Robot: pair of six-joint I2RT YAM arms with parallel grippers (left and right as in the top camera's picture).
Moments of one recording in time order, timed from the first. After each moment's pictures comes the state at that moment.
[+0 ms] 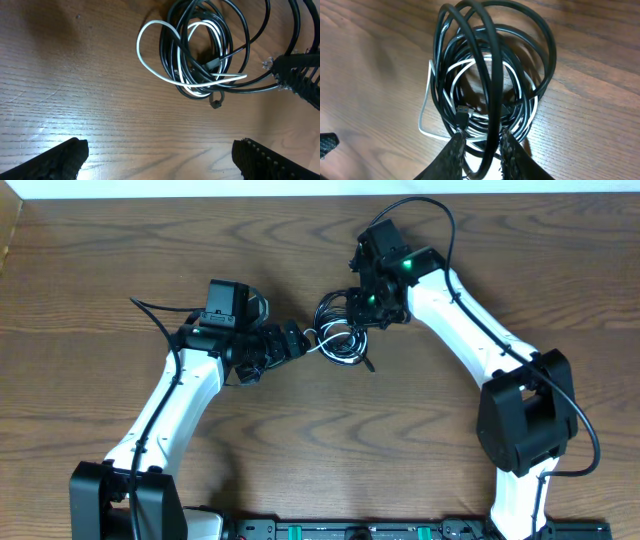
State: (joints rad) left arm -0.17 1.52 1.03 -0.68 0.44 -0.54; right arm 0.48 2.06 1.72 -0.91 -0.28 0.34
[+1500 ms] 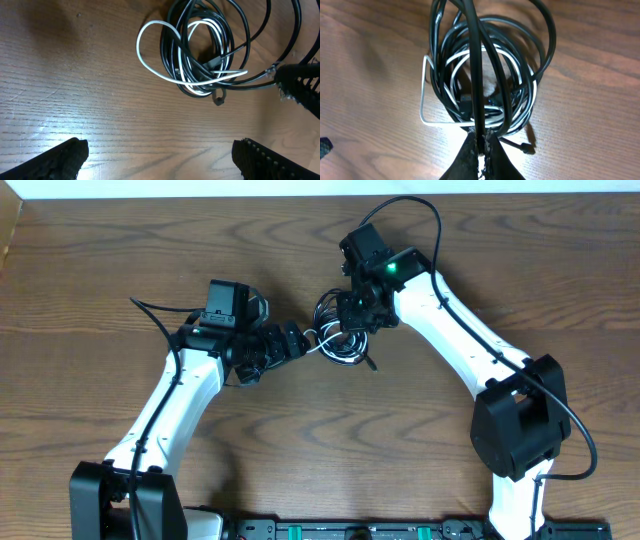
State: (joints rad) left arm -0.17 1.52 1.03 -0.68 0.44 -0.54; right arm 0.54 2.06 1.77 -0.99 -0.16 0.41
